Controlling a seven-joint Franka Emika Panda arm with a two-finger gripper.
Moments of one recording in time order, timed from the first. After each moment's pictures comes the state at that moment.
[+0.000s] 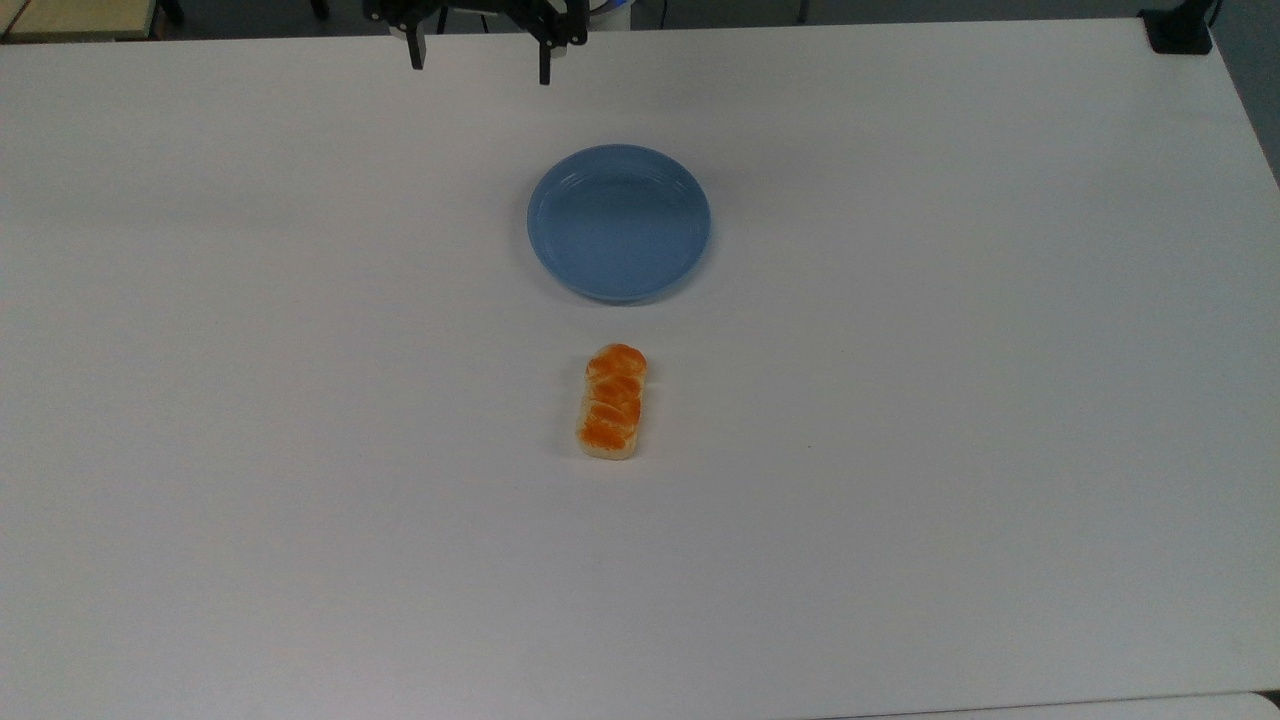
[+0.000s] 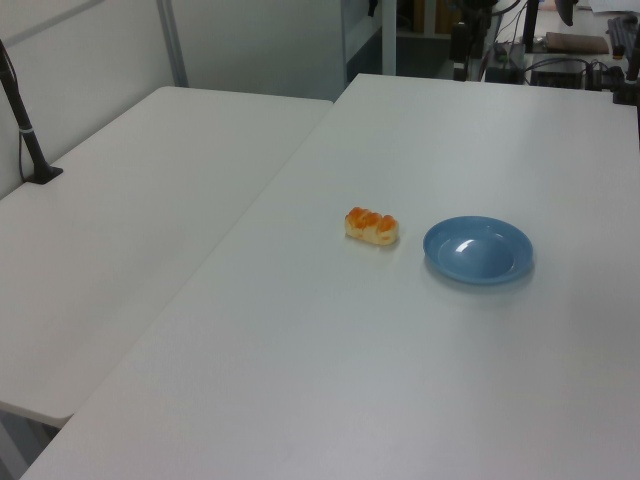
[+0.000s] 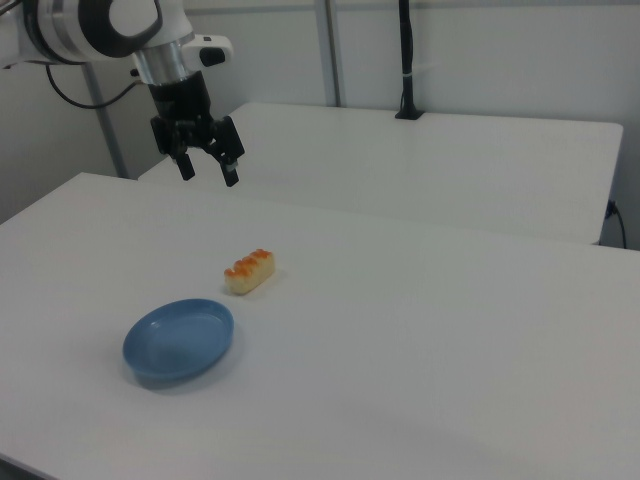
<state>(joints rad) 0.05 0.06 -0.05 -1.55 -0.09 1.65 0.06</state>
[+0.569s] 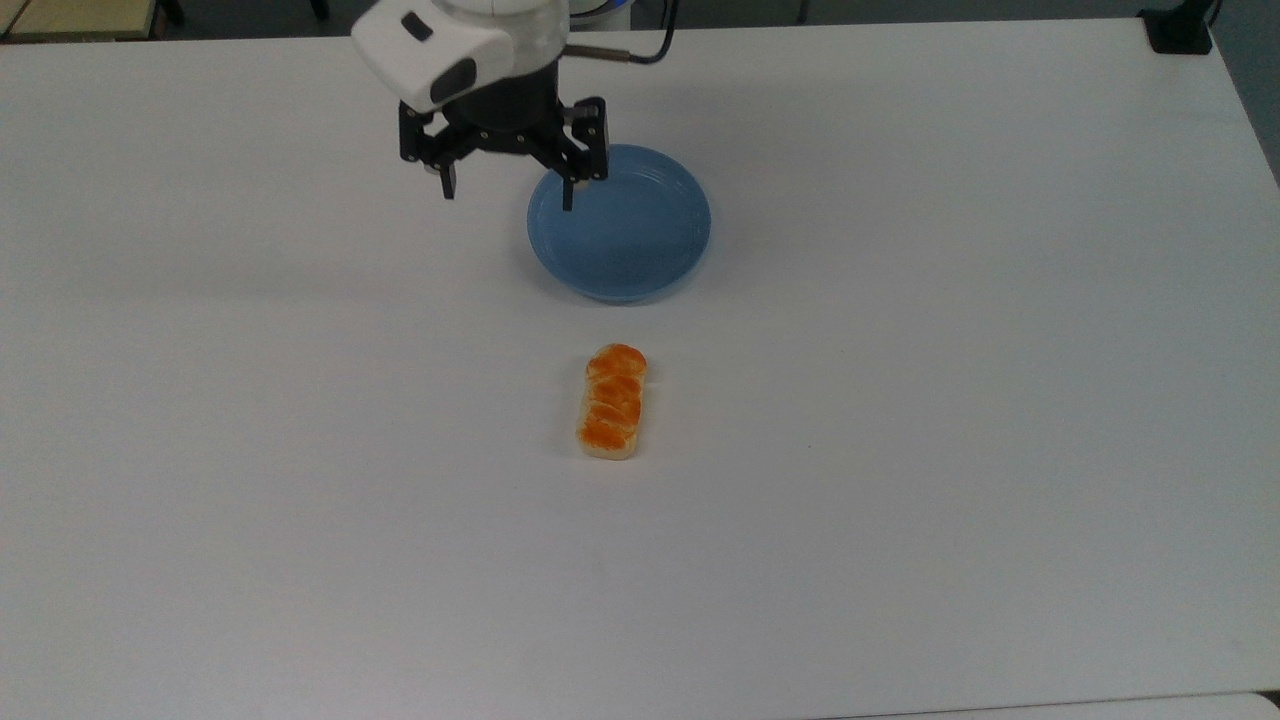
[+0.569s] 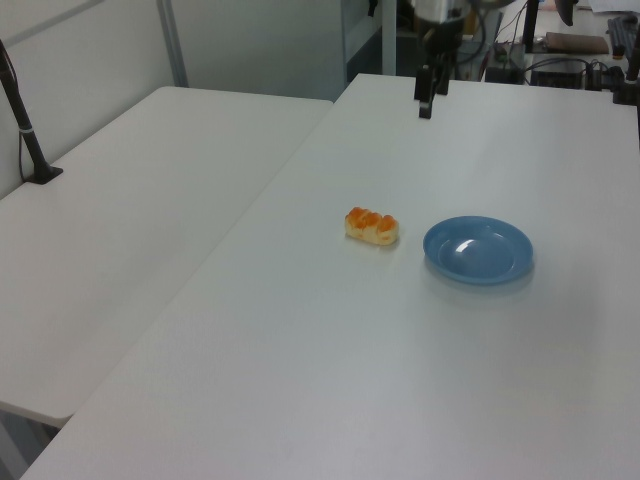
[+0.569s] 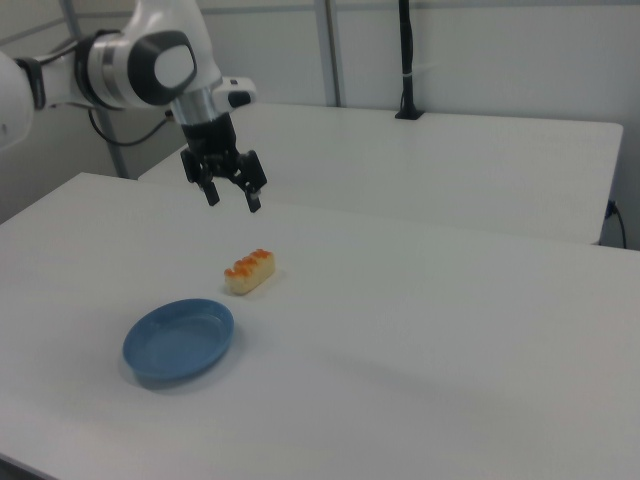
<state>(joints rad) 0.07 0.21 -0.05 -1.55 -0.08 1.82 0.08</state>
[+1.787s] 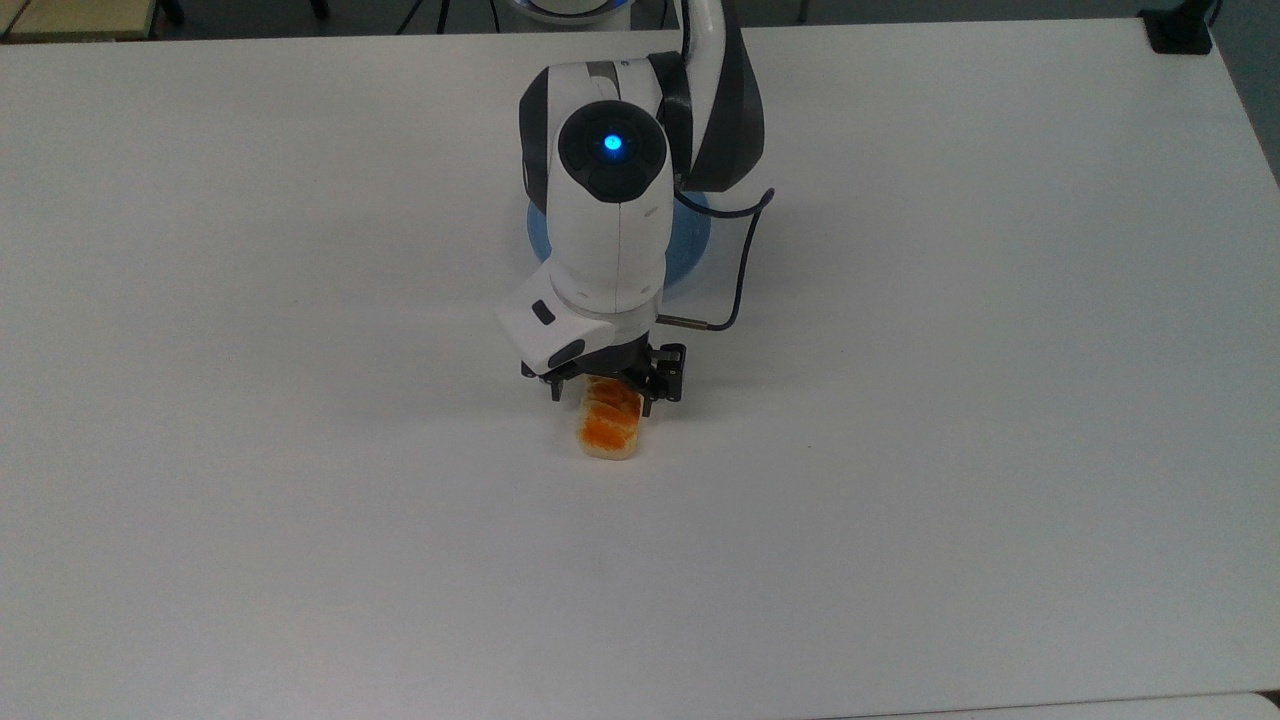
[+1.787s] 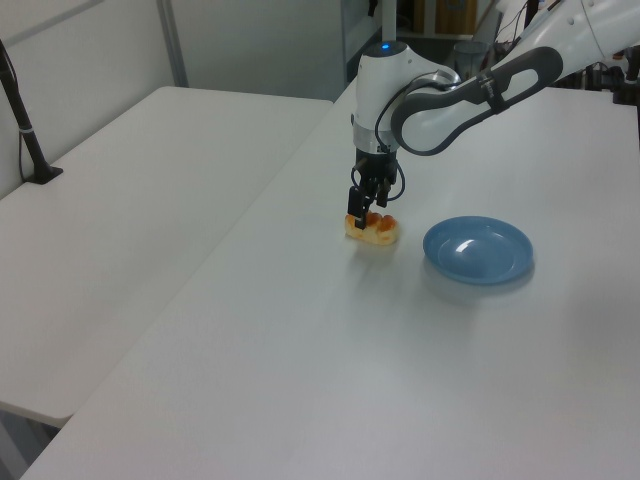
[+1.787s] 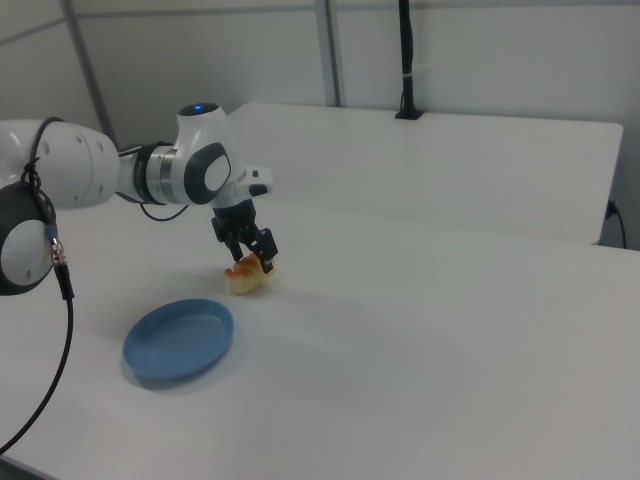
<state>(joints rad) 0.09 0.60 0.02 -1.49 -0.08 2.20 0.31</state>
